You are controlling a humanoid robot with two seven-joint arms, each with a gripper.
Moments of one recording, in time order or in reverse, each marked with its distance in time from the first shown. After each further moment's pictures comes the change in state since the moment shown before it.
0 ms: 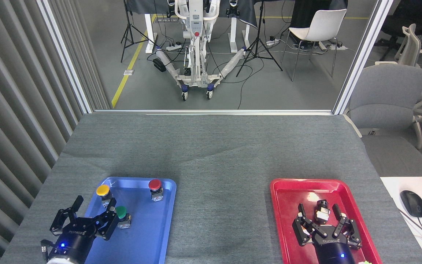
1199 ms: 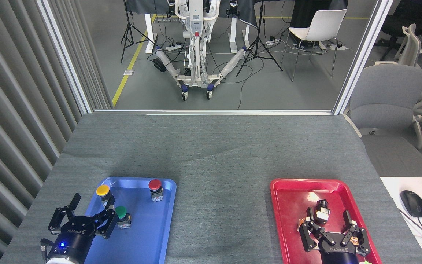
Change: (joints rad) left arm 0.008 0.001 -0.007 -0.030 -0.031 0.039 0.018; right arm 0.072 0.021 -0.012 -0.084 0.000 0.061 -0.040
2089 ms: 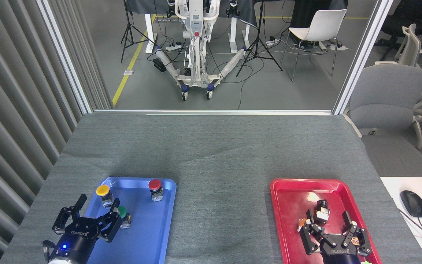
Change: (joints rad) left arm 0.010 0.000 0.000 -0.008 0.004 -0.072 0.004; right arm 0.013 -0.020 -0.003 -0.007 -0.005 -0.044 -0.001
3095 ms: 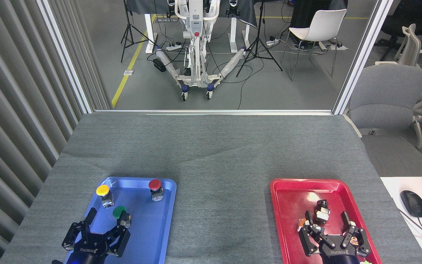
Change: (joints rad) left arm 0.102 -0.089 -0.002 -0.046 -0.041 0.009 0.075; right arm 0.004 -0.002 0.002 0.002 0.005 -0.016 -0.003
